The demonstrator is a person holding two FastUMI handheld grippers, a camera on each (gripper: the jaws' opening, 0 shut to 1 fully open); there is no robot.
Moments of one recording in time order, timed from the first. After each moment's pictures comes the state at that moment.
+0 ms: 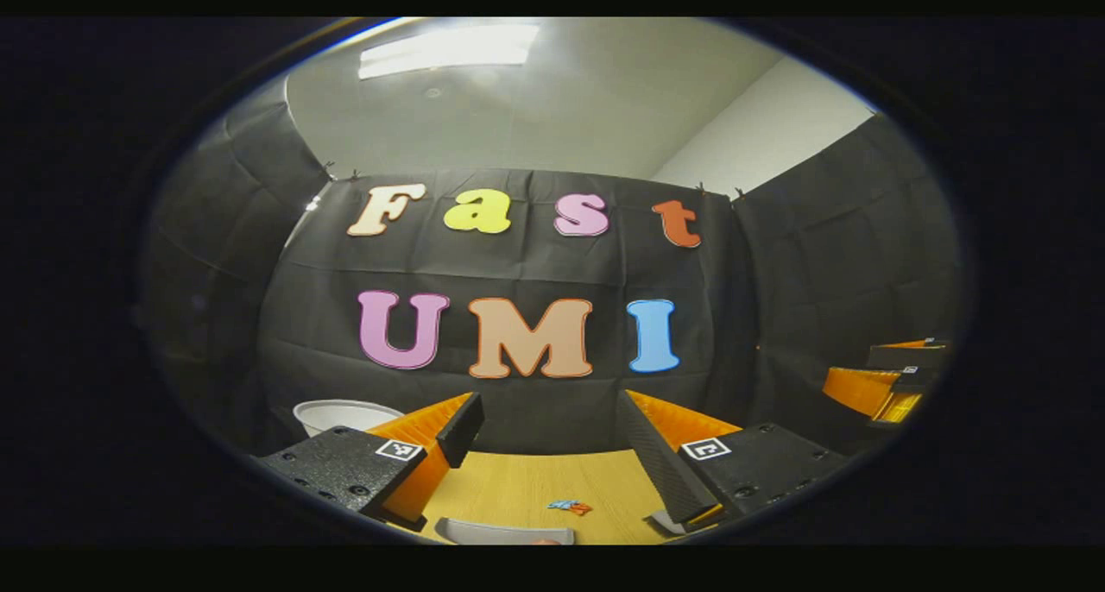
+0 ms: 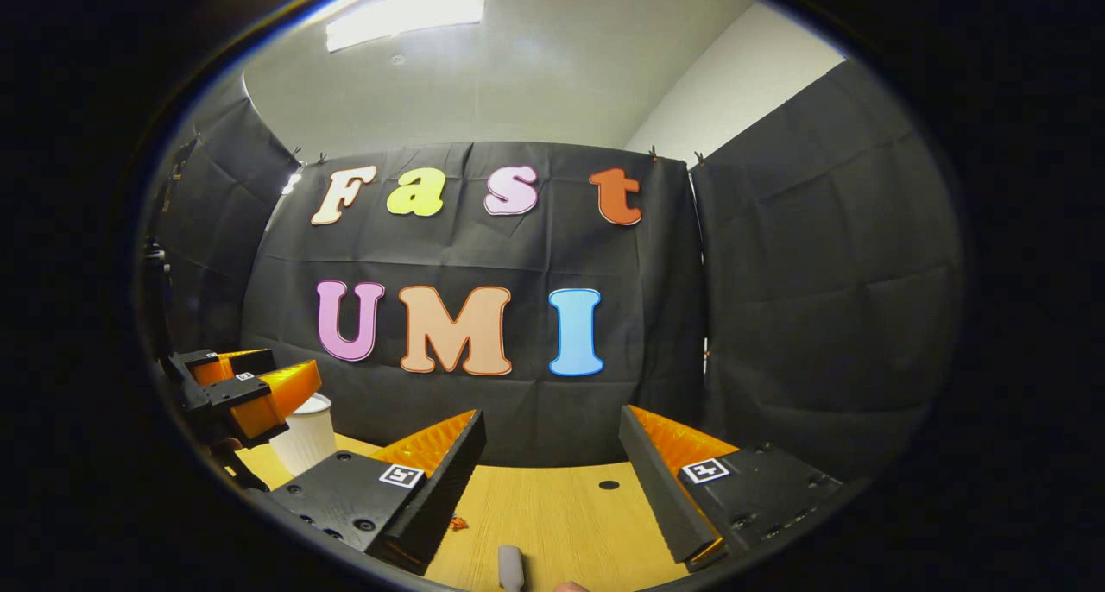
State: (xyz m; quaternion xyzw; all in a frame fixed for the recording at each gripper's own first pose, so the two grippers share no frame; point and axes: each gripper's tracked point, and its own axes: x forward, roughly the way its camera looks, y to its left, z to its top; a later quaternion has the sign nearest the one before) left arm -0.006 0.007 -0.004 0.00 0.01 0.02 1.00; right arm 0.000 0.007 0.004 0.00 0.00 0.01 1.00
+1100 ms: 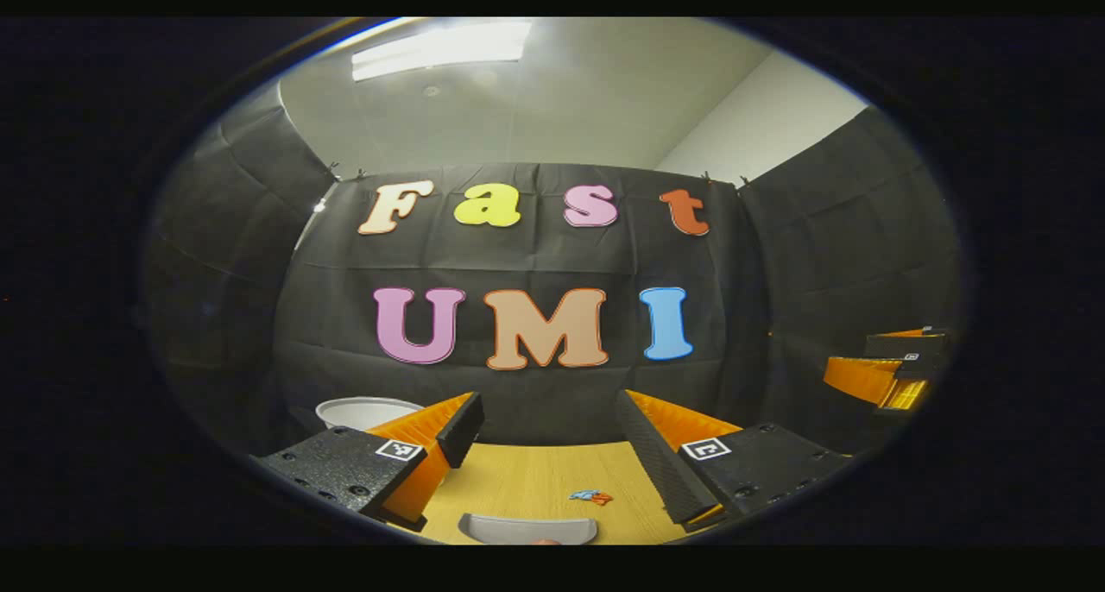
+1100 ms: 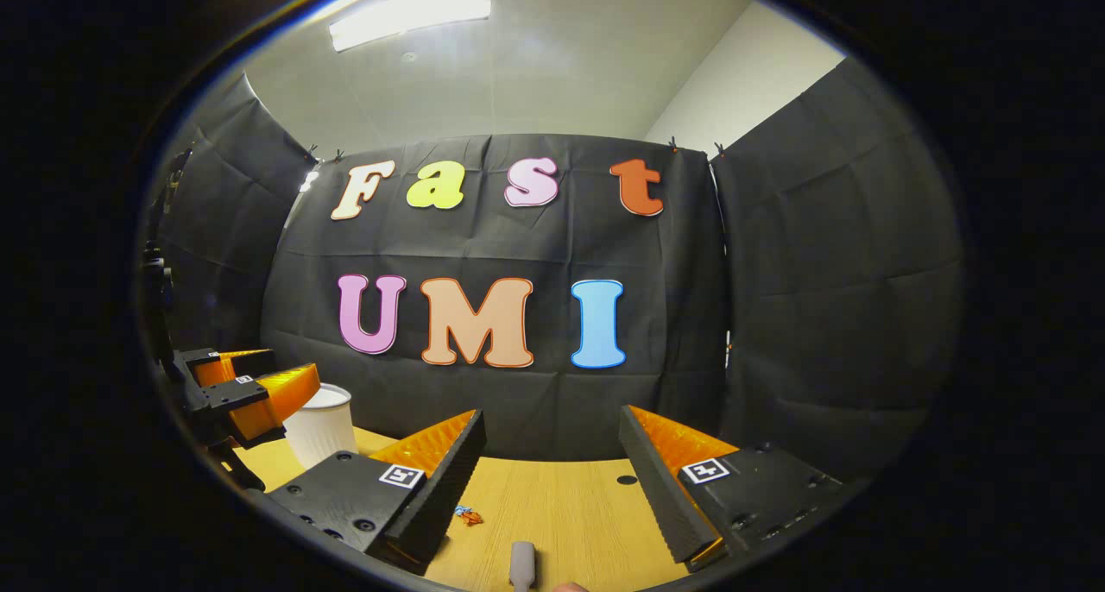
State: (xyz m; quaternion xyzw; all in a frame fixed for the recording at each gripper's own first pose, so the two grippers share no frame) left arm -0.021 0.027 -0.019 0.02 0.04 0.03 1.00; right arm 0.004 0.030 -0.009 0.00 0.02 0.05 1.00
